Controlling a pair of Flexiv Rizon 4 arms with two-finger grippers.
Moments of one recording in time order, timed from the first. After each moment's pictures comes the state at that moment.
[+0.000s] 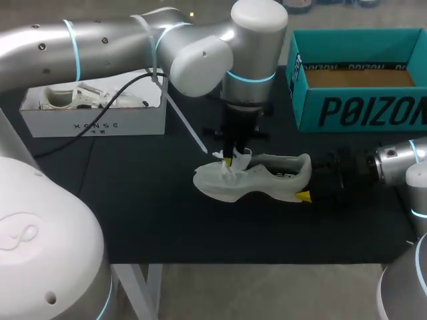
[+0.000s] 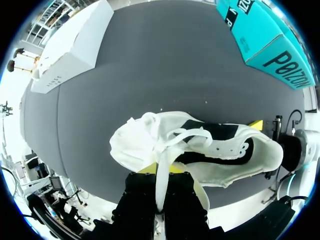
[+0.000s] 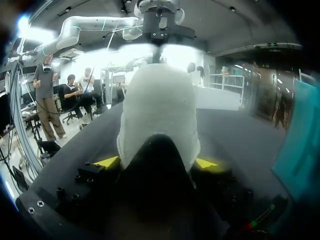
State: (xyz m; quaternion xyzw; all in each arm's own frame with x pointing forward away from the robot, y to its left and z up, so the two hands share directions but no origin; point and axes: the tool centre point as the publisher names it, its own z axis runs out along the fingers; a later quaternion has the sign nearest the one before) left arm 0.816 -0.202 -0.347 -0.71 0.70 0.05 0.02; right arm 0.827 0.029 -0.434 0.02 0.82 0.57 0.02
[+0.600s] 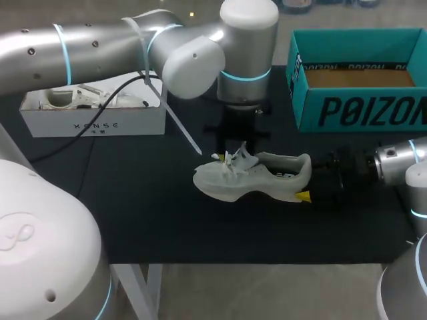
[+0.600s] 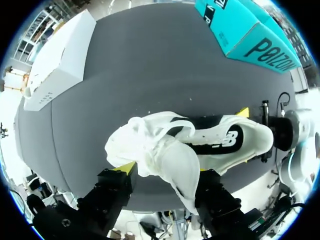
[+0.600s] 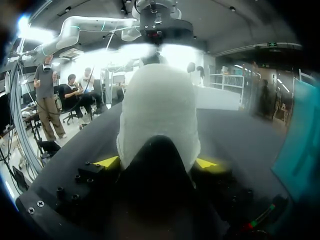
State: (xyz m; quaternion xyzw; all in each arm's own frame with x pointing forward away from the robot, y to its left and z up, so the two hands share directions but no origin) left arm 0.815 -0.210 -0.333 -0.65 0.76 0.02 0.00; right arm 0.827 0.029 -0.434 0.02 0.82 0.57 0.02
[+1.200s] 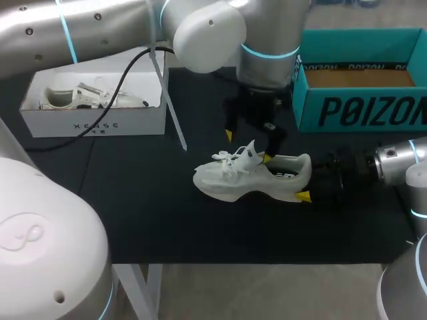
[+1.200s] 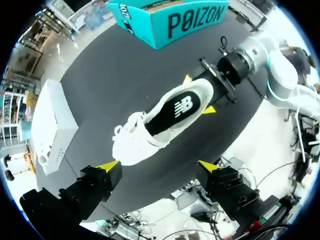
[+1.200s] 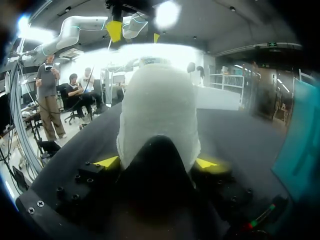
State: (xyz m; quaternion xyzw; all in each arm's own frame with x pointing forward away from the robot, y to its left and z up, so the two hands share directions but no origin) left arm 0.781 -0.234 -0.254 -0.41 0.91 0.02 0.02; right arm 0.827 0.029 -0.434 0.02 0.82 0.57 0.02
